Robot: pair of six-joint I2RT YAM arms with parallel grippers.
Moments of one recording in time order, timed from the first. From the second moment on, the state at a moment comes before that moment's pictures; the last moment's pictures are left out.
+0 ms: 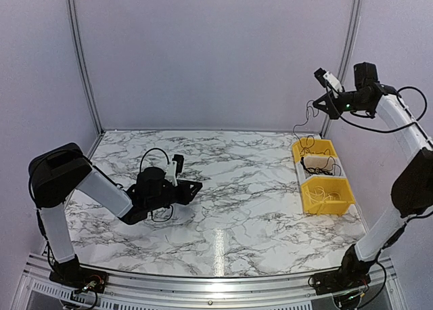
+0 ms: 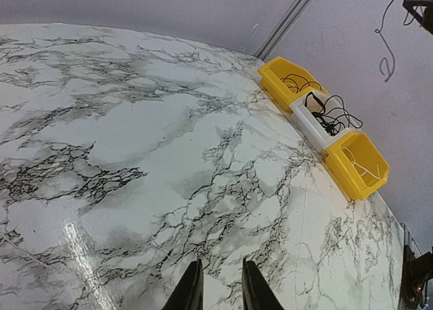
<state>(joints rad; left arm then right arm) -0.81 1.89 0.69 0.92 0.04 -0.55 -0.01 1.57 1.73 -0.79 -0.59 -0.64</state>
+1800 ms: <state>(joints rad) -0.81 1.89 0.68 0.92 0.07 -0.61 -0.19 2.11 1.81 -0.61 -0.04 -0.57</state>
